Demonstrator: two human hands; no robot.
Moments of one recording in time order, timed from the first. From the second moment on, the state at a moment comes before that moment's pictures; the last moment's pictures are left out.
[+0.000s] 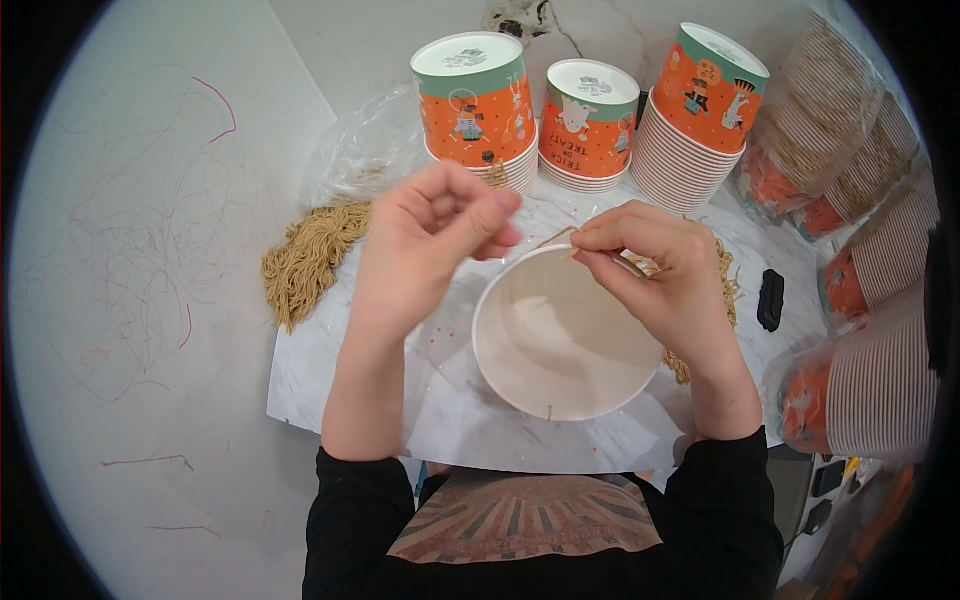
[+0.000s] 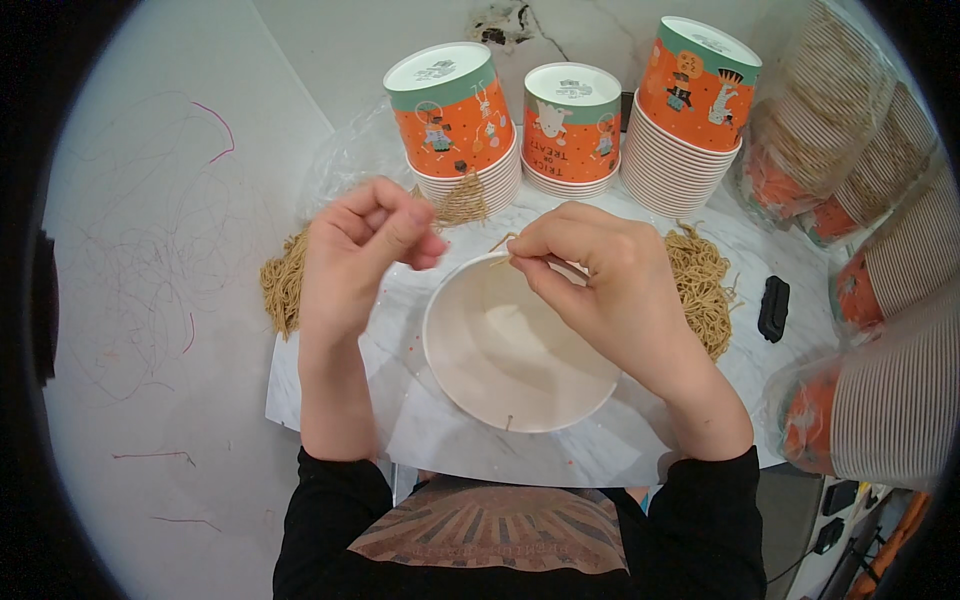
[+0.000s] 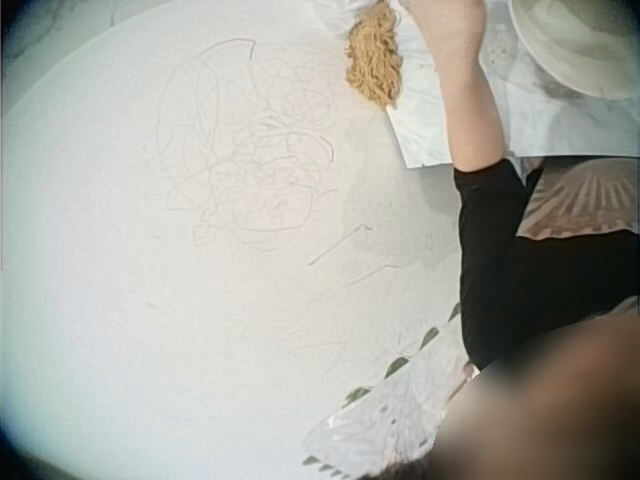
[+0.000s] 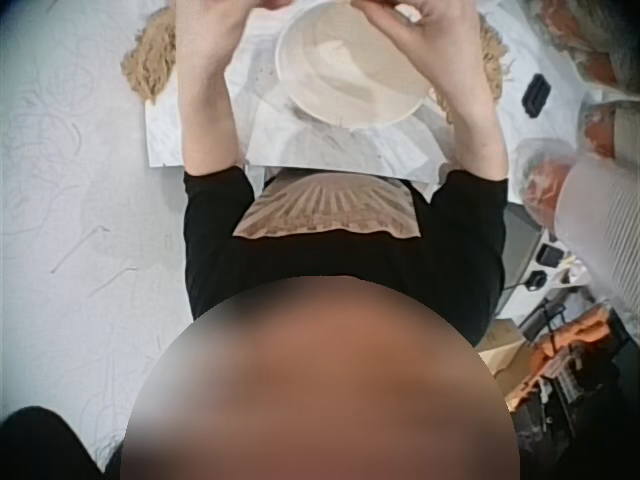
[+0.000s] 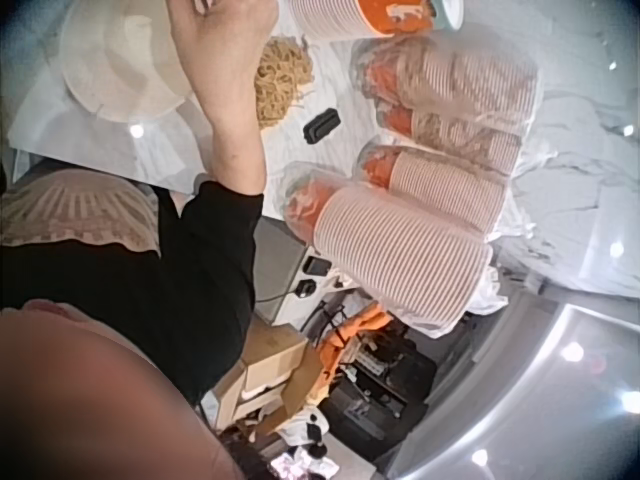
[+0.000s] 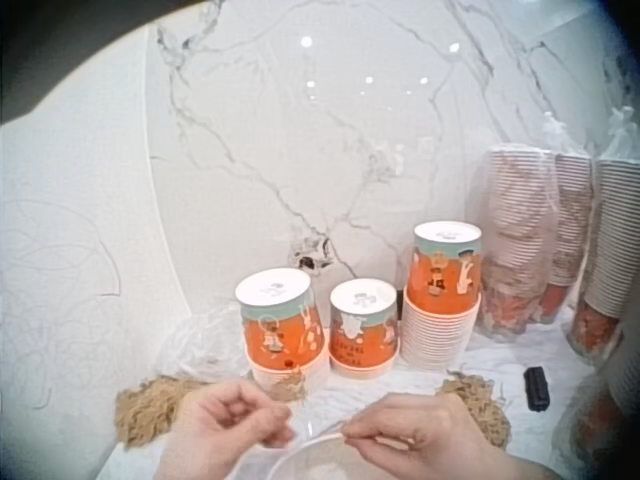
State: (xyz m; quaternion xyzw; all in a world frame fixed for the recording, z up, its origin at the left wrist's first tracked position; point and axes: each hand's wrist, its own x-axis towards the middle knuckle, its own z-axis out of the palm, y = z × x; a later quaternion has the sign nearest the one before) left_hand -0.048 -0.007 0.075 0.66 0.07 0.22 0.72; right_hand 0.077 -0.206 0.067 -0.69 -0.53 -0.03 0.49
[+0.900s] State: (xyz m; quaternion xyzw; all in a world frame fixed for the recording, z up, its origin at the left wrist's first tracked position) left_hand -0.038 0.006 0.064 0.72 0.03 0.09 0.69; right_hand 0.091 -0.196 0.053 -0.69 -0.57 -0.01 0.45
